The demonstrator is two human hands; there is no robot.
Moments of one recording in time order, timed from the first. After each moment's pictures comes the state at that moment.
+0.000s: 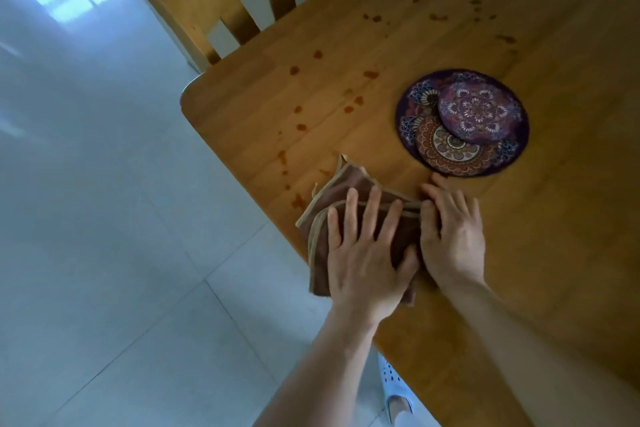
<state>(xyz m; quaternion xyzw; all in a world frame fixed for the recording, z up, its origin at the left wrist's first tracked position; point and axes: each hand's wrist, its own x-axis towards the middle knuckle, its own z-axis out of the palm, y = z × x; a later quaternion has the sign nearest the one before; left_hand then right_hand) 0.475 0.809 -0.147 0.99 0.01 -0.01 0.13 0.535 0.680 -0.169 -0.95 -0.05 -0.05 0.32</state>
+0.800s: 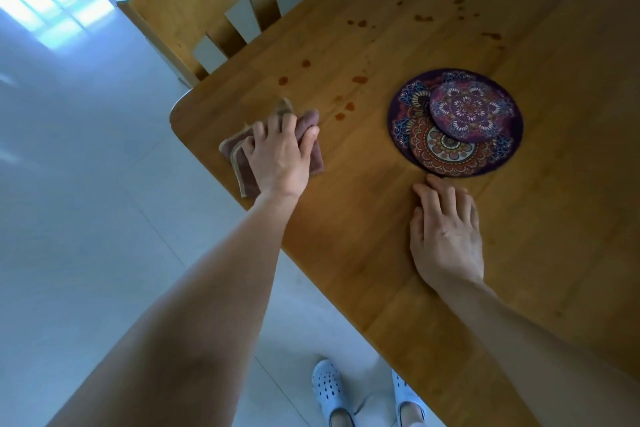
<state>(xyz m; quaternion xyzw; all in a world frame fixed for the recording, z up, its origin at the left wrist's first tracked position) 0.619 0.928 -0.131 0.99 0.15 0.06 0.06 0.528 0.691 -0.156 -0.98 -0.05 -0.06 0.19</state>
